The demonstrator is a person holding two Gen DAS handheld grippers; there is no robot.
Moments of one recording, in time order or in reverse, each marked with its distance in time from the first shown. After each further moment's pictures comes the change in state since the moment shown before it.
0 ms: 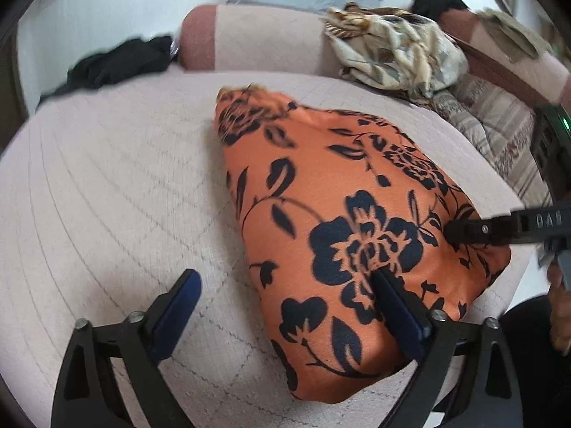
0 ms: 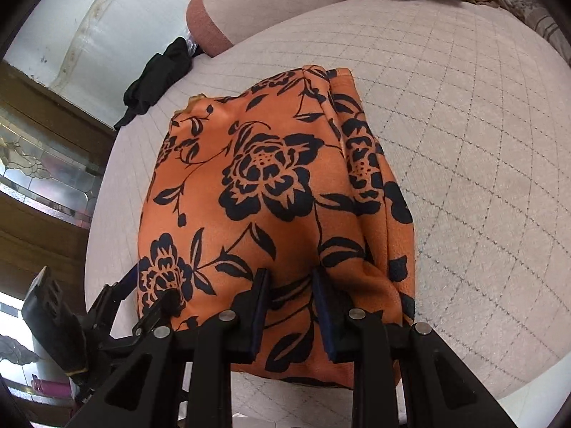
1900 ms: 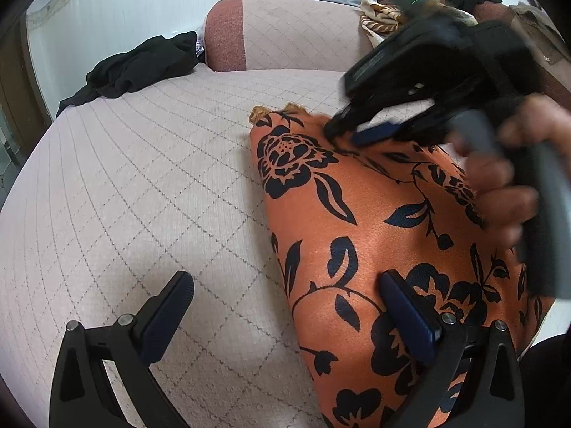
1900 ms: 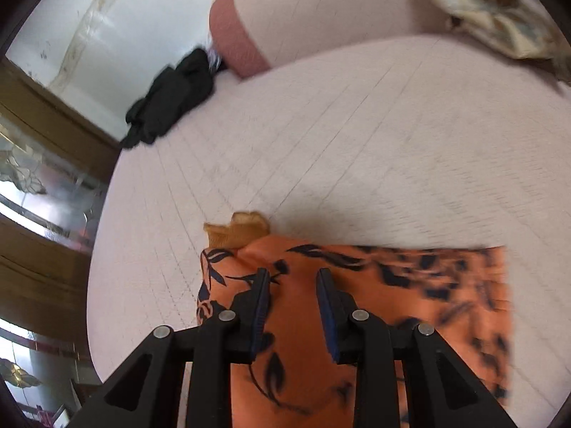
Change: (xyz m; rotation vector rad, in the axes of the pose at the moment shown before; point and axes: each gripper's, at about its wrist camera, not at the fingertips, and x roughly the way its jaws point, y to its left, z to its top) left arm 0.020 0.006 0.046 0.018 0.027 0.172; right arm 0.096 0.094 0.154 -0.070 -0.006 0.004
